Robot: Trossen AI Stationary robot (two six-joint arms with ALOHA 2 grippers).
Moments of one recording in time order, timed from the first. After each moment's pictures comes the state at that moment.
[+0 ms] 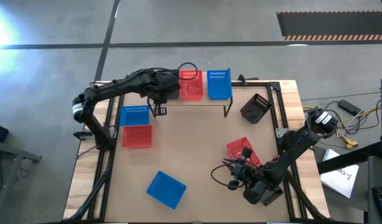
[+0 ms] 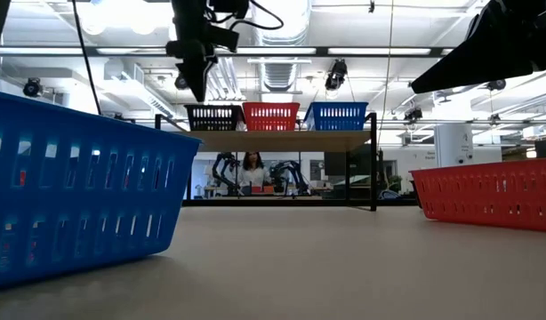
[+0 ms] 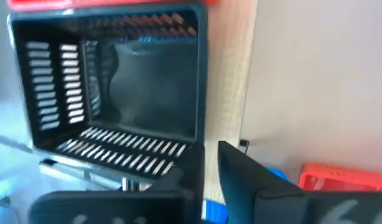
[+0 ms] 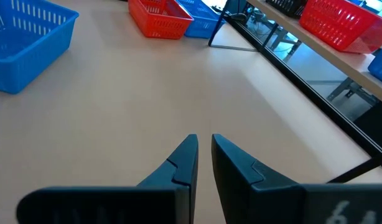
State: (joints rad) left arm 0.34 1.64 1.70 -1.34 -0.33 0.32; right arm 0.78 1.62 0.86 -0.30 1.10 0.68
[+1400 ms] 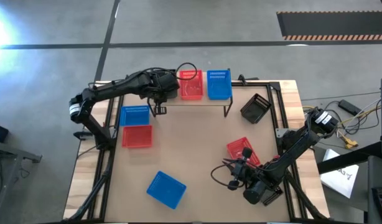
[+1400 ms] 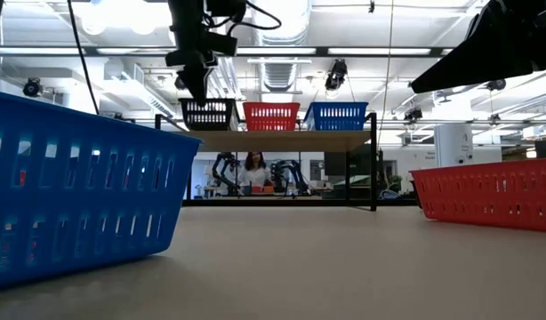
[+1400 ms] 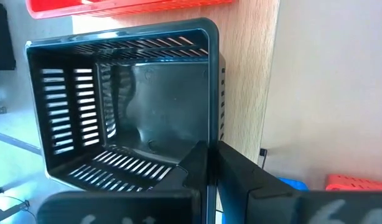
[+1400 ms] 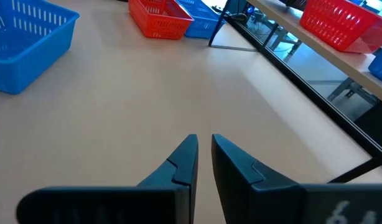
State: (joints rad) left arm 0.36 1.60 1.61 -1.23 -0.37 0.37; right arm 0.78 1.62 0.86 -0.30 1.10 0.68
